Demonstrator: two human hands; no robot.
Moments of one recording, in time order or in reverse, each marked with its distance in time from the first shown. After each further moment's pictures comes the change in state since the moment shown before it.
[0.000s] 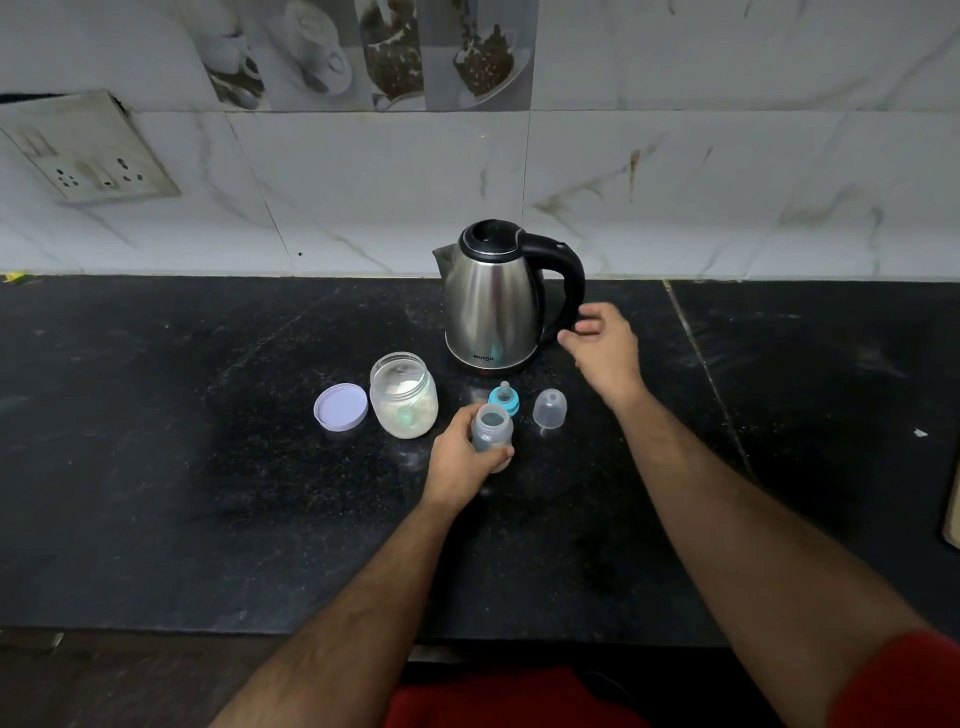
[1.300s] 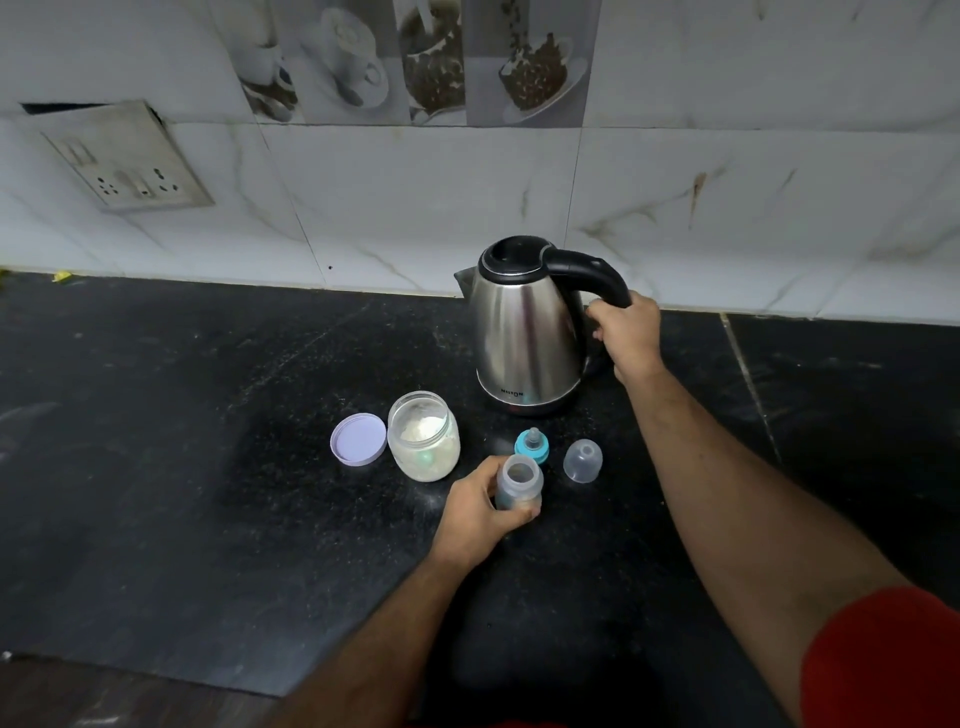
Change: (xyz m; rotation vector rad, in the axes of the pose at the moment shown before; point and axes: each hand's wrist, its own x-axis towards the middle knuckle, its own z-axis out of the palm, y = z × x) left_hand 0.013 -0.007 -0.004 0.014 -0.083 0.036; right_hand 0.100 -0.032 0.038 0.297 0.028 0.056
